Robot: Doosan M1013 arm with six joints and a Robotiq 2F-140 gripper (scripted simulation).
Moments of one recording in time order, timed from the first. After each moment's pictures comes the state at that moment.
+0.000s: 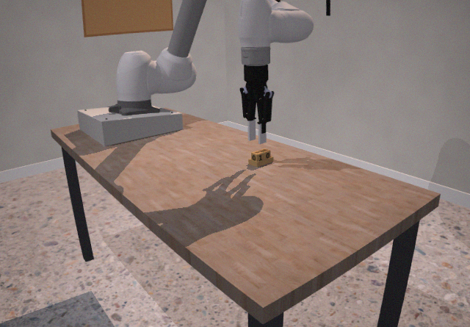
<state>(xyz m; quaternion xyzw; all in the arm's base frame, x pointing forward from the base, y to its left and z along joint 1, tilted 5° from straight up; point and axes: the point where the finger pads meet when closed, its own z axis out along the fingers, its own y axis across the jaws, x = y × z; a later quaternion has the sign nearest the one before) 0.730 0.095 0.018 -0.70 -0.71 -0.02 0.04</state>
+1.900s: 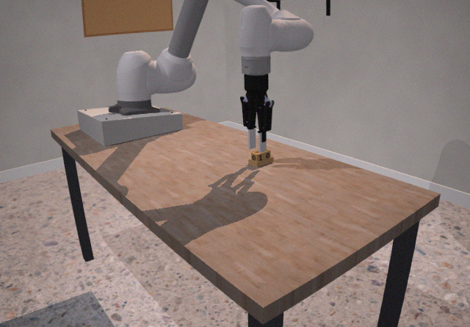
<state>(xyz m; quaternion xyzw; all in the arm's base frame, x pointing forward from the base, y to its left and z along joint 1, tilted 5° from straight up) 0.729 0.097 -0.010 -0.70 -0.71 -0.02 0.04</state>
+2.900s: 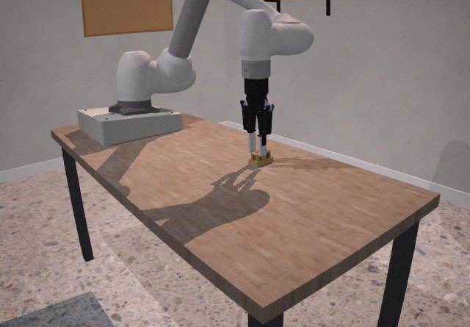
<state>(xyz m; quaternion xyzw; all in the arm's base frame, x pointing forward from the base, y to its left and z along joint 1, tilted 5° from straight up) 0.729 0.098 -0.022 -0.70 -0.71 -0.02 0.04</state>
